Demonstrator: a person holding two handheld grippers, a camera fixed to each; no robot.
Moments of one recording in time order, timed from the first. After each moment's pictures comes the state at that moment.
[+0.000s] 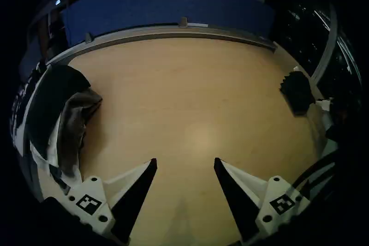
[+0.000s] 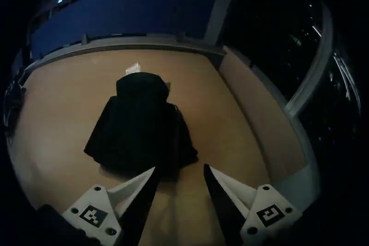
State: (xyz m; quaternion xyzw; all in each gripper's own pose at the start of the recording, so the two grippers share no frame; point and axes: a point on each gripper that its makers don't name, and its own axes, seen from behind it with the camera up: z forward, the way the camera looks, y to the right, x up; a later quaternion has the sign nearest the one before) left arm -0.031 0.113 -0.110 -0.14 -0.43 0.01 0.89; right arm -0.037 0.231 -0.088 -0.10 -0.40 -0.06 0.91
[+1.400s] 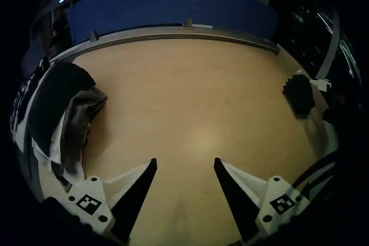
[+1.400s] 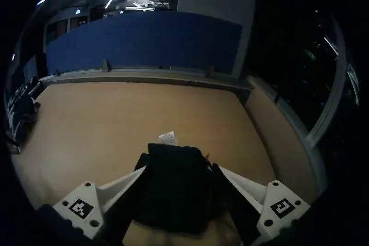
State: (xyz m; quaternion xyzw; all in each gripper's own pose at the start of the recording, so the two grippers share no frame) left arm -0.028 0.105 -0.108 -0.13 -0.43 0.01 0.89; right arm 0.011 0.167 0.024 -0.01 -0.32 -0.05 0.95
